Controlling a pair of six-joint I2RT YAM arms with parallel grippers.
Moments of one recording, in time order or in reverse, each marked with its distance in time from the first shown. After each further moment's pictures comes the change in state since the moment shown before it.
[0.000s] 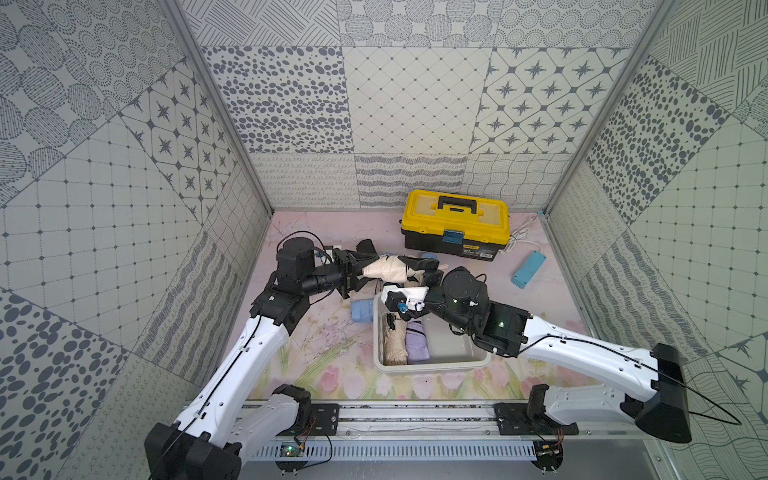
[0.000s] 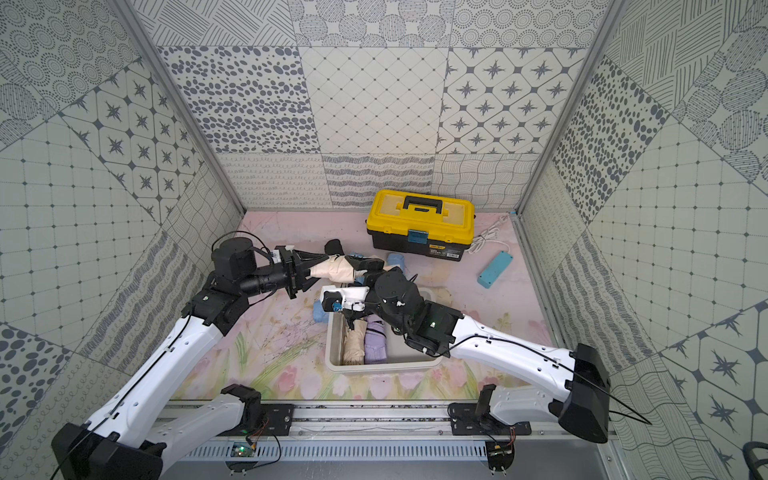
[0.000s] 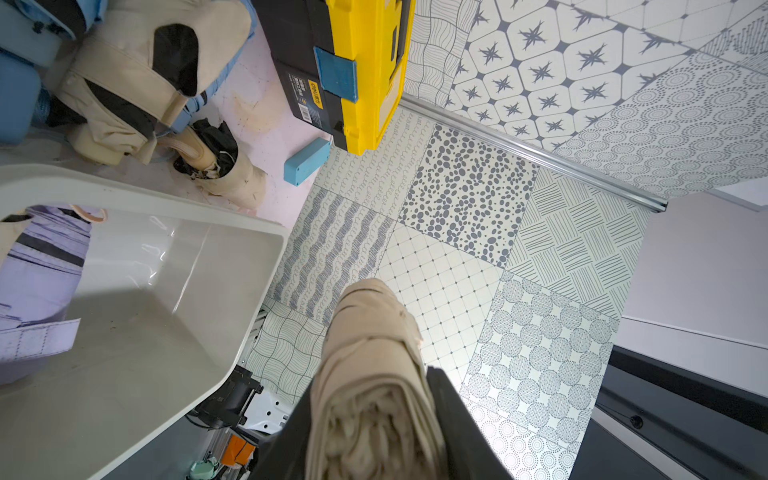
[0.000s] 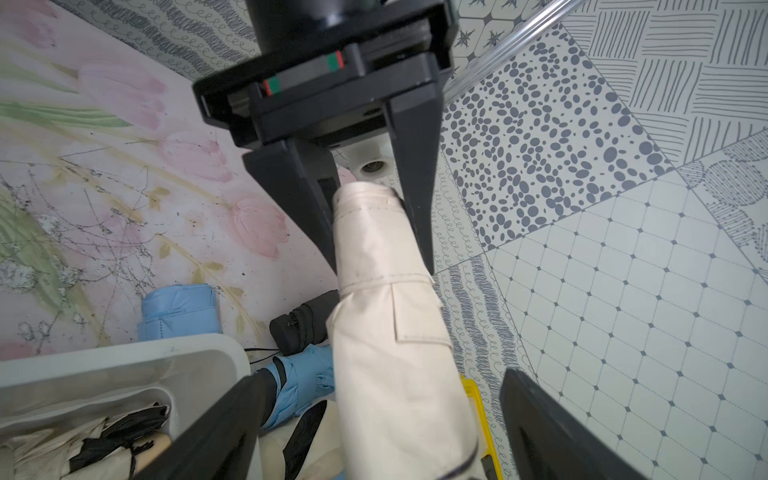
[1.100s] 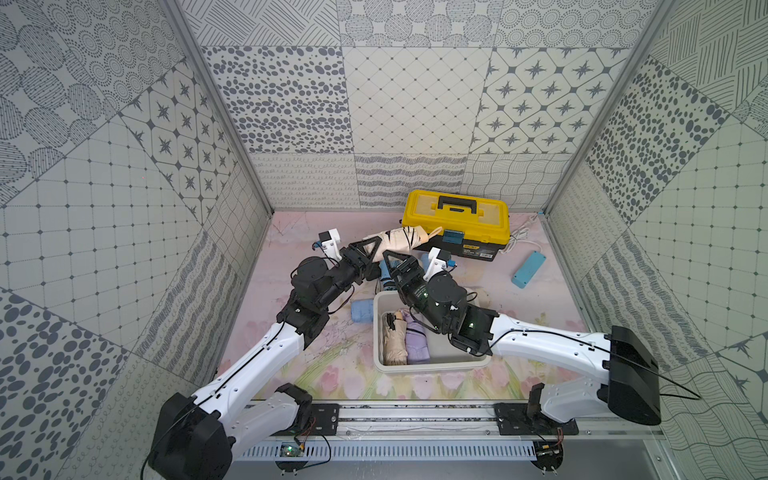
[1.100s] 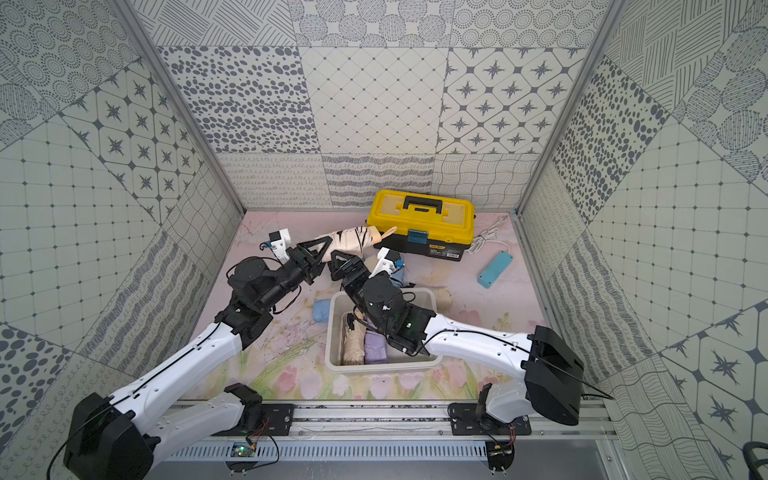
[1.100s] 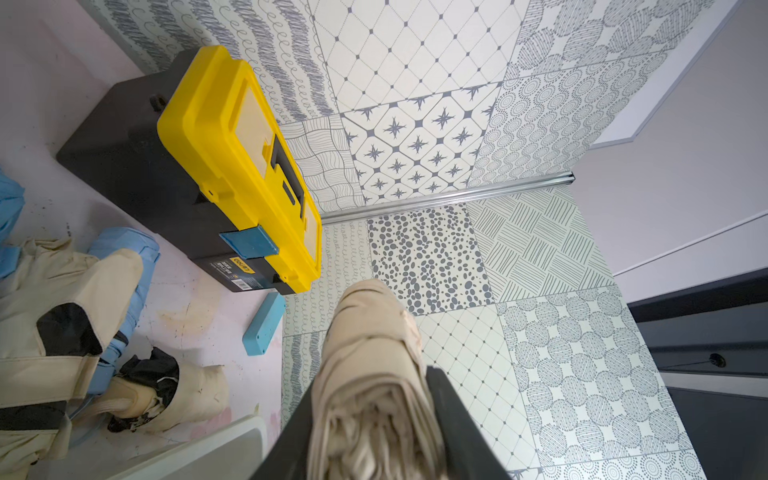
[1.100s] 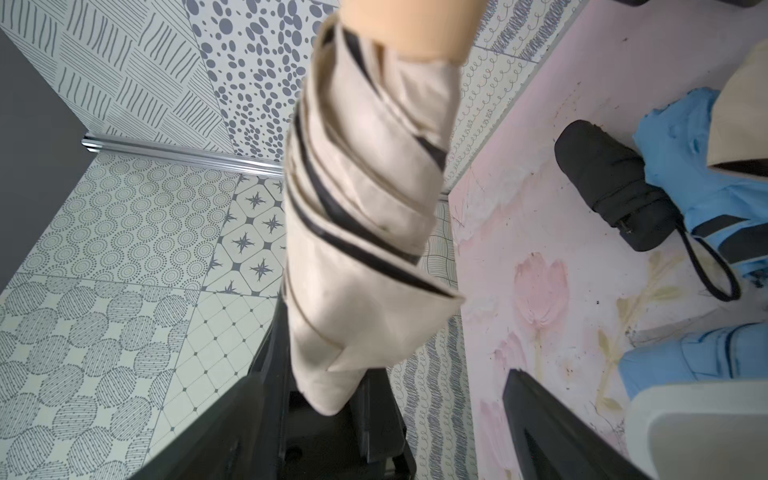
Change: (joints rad) left arm -0.164 0.022 -0.239 0.641 -0.475 0.253; right arm -0.004 0.240 -0.072 0.484 0.204 2.194
